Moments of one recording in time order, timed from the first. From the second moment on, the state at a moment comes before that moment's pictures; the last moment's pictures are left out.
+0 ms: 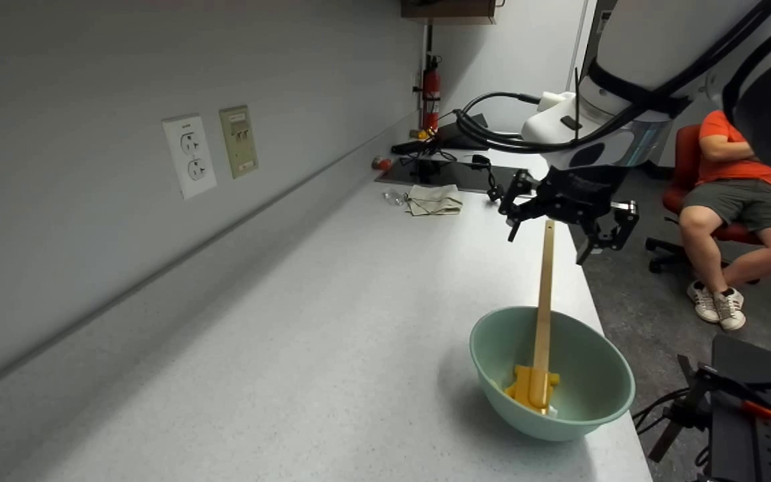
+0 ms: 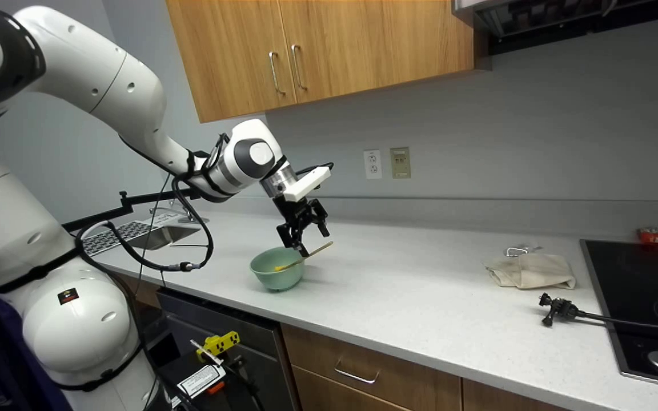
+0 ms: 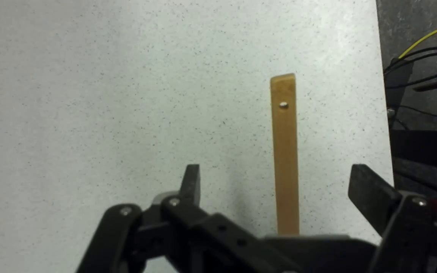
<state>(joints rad) 0.19 -0.26 0.07 -2.55 -0.45 2.44 -1.27</state>
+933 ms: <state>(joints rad) 0.19 -0.29 0.07 -2.62 -0.50 2.44 -1.27</state>
